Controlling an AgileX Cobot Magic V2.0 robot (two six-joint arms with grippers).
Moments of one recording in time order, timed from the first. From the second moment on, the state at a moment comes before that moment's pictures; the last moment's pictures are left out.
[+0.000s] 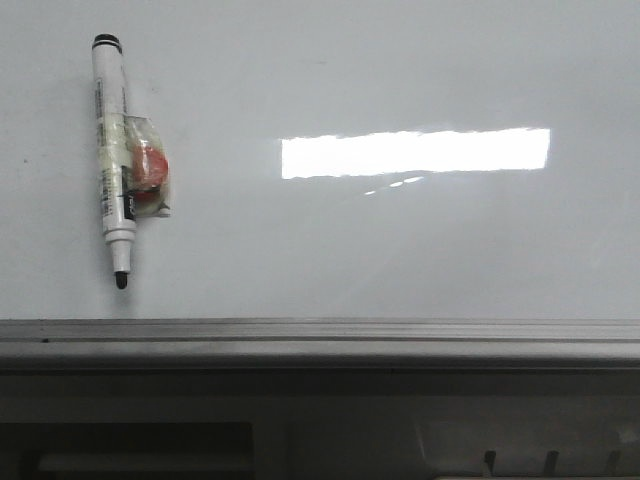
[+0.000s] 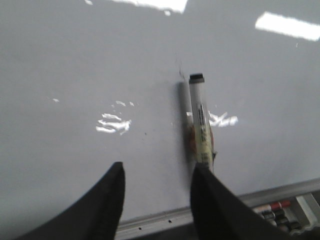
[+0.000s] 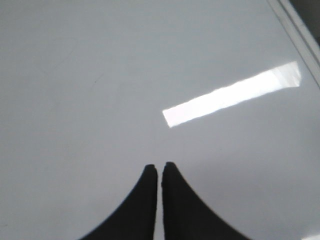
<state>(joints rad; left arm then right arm) -0.04 0.42 -0.51 -0.73 0.75 0.40 0.03 0.14 -0.34 0.15 0.20 0.19</state>
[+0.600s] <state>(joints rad) -0.37 0.99 -0.58 -0.88 0.64 0.53 0.15 0.33 -0.49 0.12 0.30 0.19</state>
